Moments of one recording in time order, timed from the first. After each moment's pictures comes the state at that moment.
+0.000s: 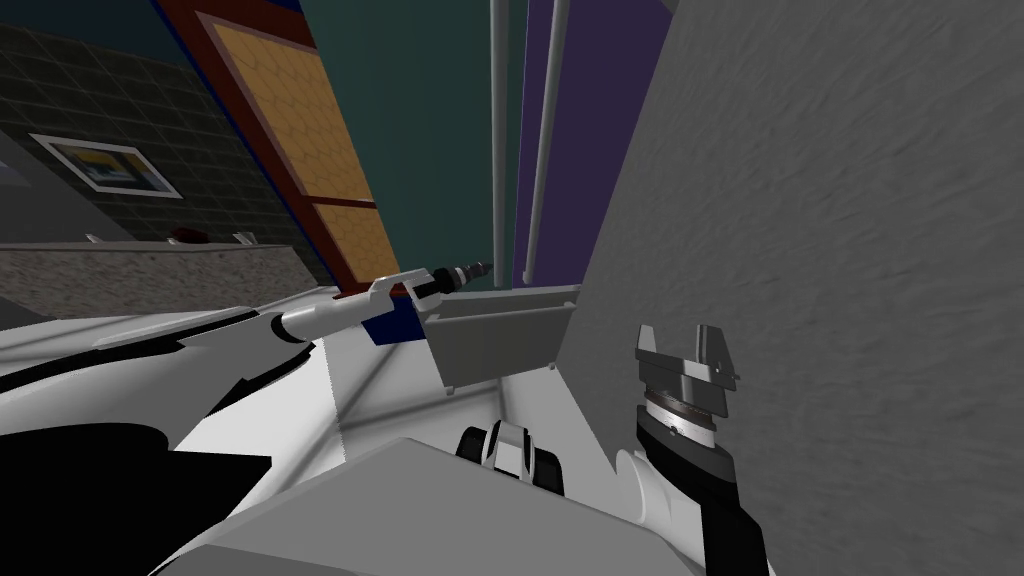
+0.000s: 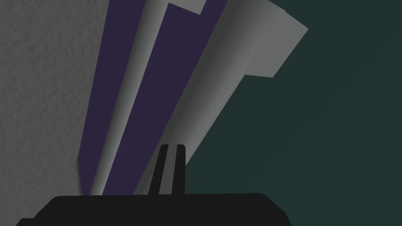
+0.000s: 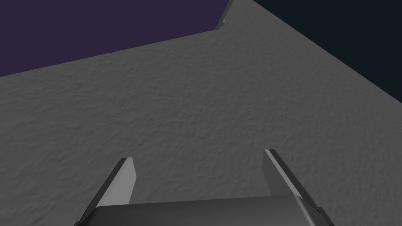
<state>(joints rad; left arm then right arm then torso) -0.64 1.25 -0.52 -1.88 0.07 0.13 0.16 0.49 0.04 -0.03 -2.33 -0.02 -0.54 -0.07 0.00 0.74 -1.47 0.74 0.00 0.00</state>
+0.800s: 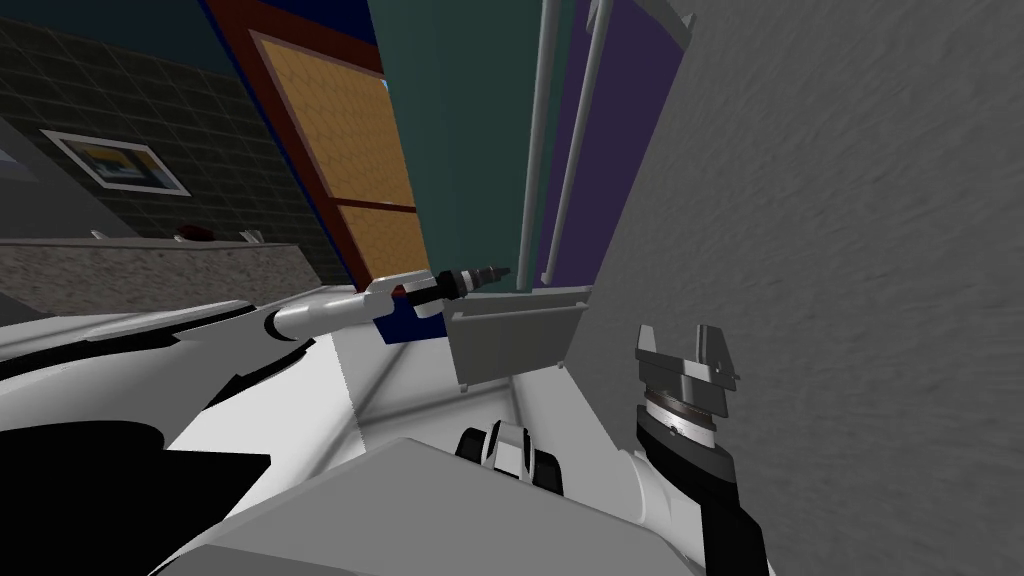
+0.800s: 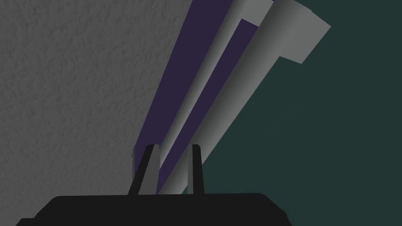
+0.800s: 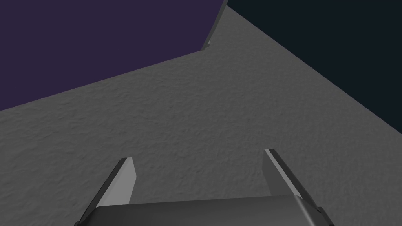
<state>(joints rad) -0.69 1.28 -0.58 -2.07 0.10 0.08 0.19 0.49 0.04 -0.03 -2.33 -0.02 -0.54 -0.07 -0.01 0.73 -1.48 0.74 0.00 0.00</state>
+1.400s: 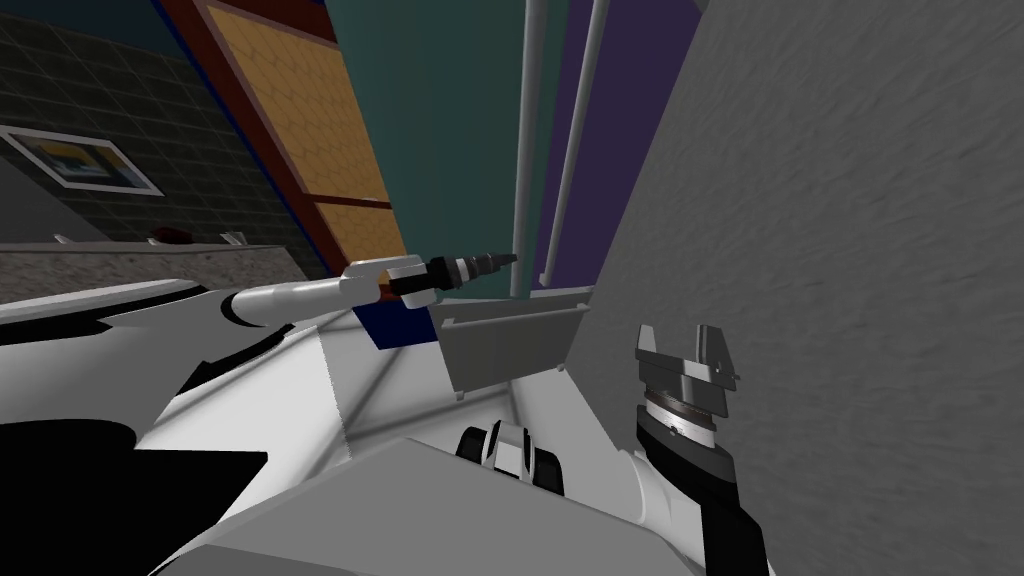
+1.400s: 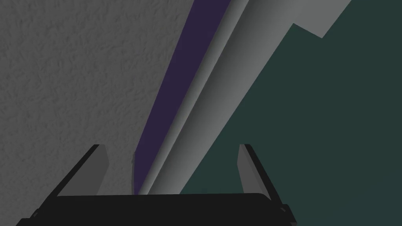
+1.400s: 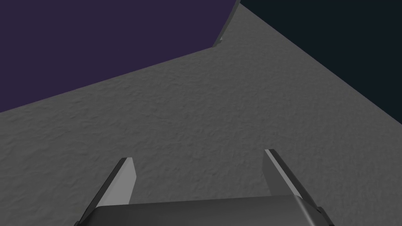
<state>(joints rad) -0.78 1.41 -0.59 -2.15 0.17 0.11 0.26 0.49 0.04 -0.03 -2.33 -0.02 -0.54 -0.07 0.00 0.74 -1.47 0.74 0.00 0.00</state>
